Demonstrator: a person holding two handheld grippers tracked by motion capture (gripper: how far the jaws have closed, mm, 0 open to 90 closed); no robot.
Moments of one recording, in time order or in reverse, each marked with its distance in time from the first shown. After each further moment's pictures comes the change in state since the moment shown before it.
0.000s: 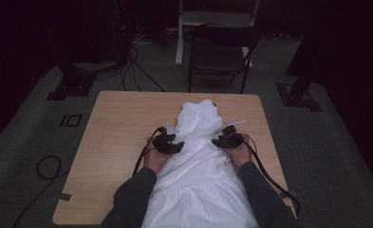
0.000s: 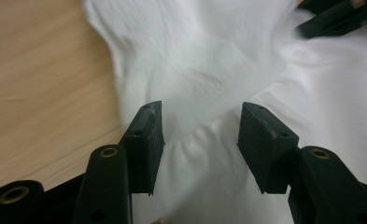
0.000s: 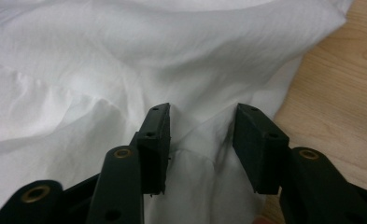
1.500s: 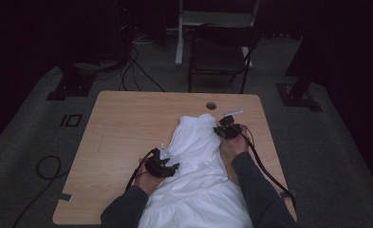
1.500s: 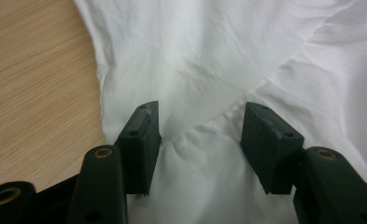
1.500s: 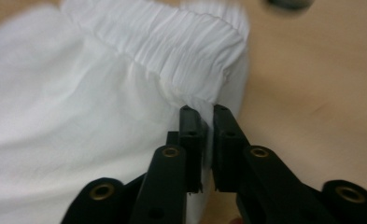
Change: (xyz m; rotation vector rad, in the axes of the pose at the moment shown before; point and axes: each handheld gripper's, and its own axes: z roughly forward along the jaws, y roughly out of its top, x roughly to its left) left arm -0.030 -0.060 -0.047 0.009 -0.030 0.056; right arm 0.007 0.041 -0.013 -0.057 -0.119 -0.048
